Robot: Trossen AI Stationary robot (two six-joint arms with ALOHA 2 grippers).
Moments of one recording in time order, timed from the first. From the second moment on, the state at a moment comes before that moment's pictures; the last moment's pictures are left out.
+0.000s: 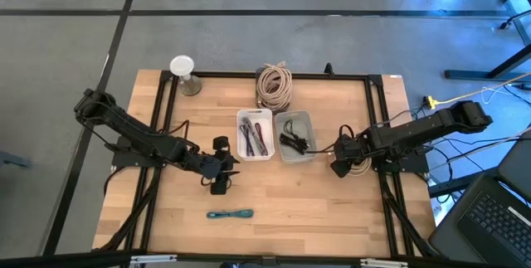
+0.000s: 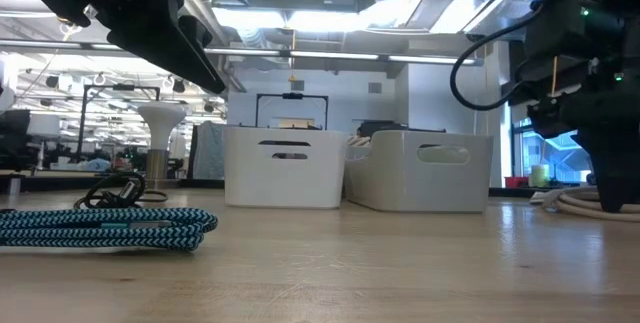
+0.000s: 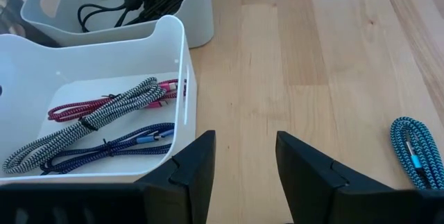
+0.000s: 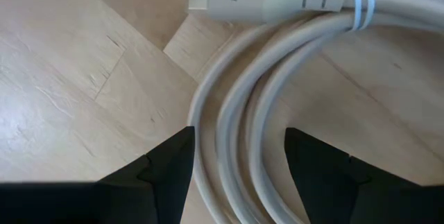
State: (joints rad) left arm -0.39 1.30 0.70 -0.18 -0.40 -0.25; right arm 0.19 1.12 0.41 -0.67 -0.02 1.07
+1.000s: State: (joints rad) left arm -0.39 1.30 0.70 -0.18 -0.43 -0.25; right arm 0.19 1.13 0.76 -0.91 0.35 1.01
